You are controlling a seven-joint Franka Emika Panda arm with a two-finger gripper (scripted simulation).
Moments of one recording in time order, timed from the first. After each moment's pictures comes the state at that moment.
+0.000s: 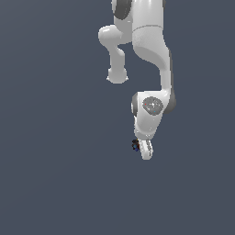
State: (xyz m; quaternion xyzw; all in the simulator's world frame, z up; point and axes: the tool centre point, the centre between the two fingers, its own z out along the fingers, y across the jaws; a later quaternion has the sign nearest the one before) arm 0.023 0.119 0.034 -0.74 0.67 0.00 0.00
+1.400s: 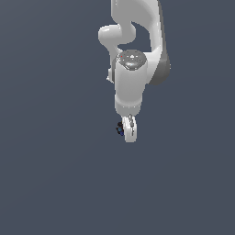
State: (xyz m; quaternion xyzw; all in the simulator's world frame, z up) arm 0.015 0.036 0.185 -0.74 0.67 0.00 0.00
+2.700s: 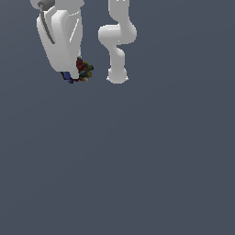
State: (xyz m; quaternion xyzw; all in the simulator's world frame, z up) arm 0.010 -0.104 0.448 -0.74 0.67 0.00 0.00
